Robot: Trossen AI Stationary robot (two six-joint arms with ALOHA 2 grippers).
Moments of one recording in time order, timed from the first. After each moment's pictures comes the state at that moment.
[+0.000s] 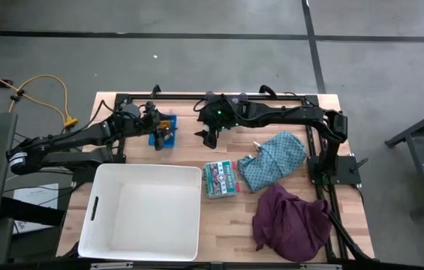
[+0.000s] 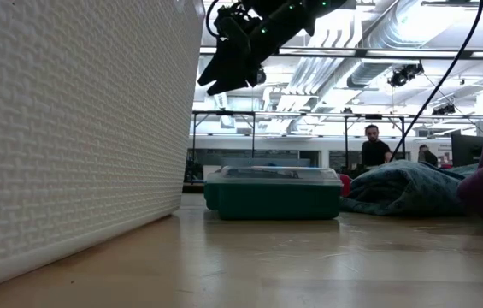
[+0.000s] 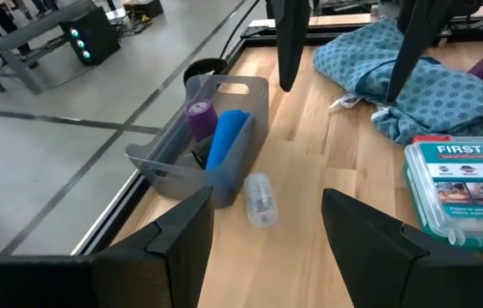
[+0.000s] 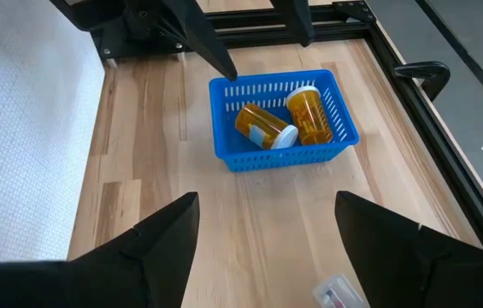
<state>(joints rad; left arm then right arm) 0.45 0.78 0.51 -0.02 0.05 0.20 -0.23 1.86 1.54 -0.29 -0.08 -0.05</state>
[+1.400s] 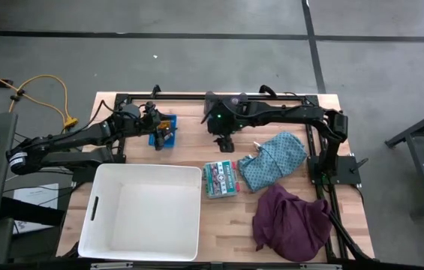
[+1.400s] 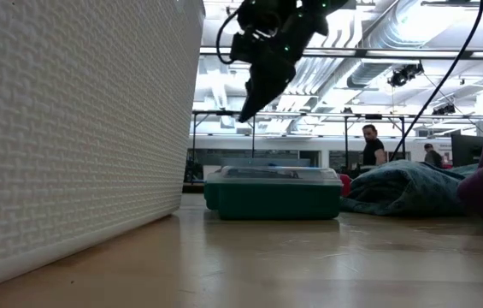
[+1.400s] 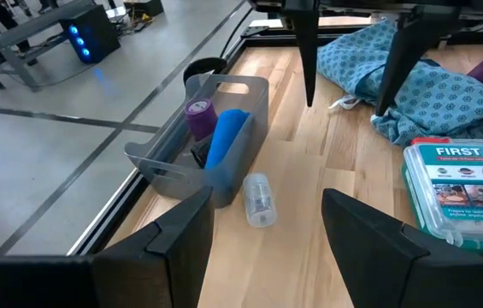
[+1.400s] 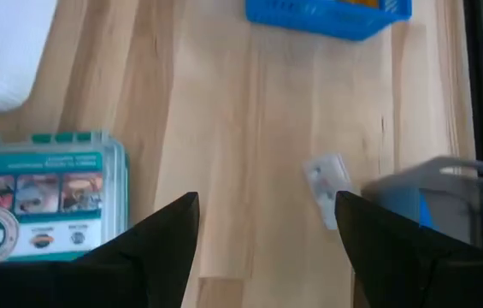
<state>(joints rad) 0.45 0.78 0.51 -0.02 0.05 0.18 -0.25 1.86 1.54 -0.65 -0.06 -0.34</state>
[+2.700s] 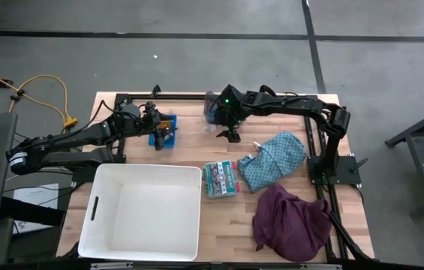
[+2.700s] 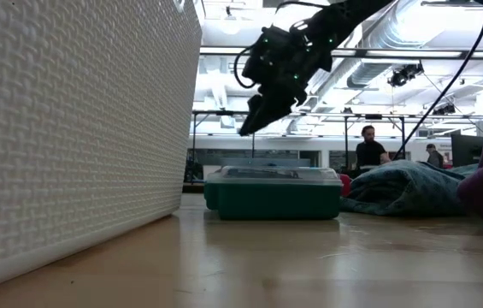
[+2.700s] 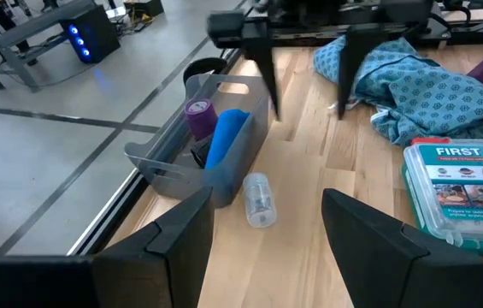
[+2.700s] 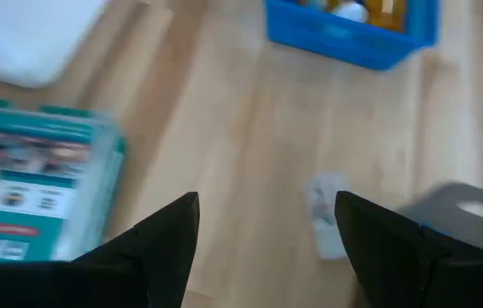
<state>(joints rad) 0.45 0.78 0.51 -0.02 0.05 0.18 -0.43 1.86 1.40 -0.45 -0.38 -0.58</state>
